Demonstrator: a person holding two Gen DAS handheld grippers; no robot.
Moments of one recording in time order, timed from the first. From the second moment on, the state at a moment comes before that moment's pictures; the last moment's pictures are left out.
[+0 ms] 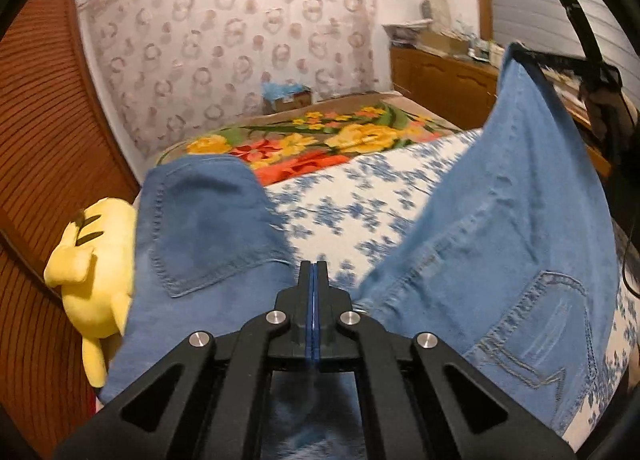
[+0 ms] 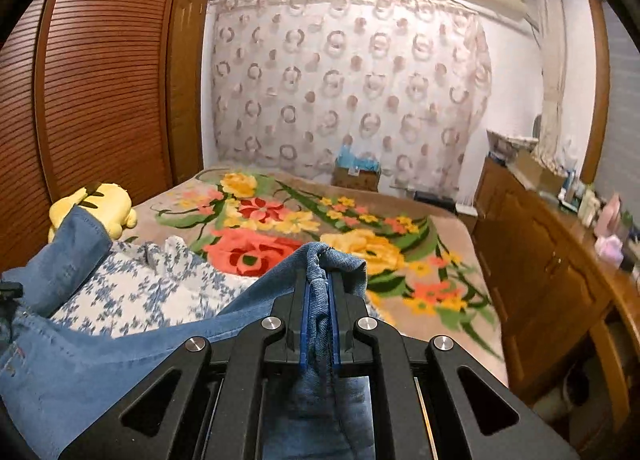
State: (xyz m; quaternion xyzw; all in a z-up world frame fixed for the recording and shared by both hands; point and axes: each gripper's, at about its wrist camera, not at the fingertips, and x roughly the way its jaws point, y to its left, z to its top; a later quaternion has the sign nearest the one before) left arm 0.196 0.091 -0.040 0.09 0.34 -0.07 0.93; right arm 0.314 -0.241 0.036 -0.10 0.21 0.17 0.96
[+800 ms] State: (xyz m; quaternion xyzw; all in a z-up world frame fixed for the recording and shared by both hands) left arm 0.204 0.075 -0.072 0.11 0.41 -0.11 0.90; right arm 0.320 -0.281 -0.049 -0.08 0.35 0.14 0.92
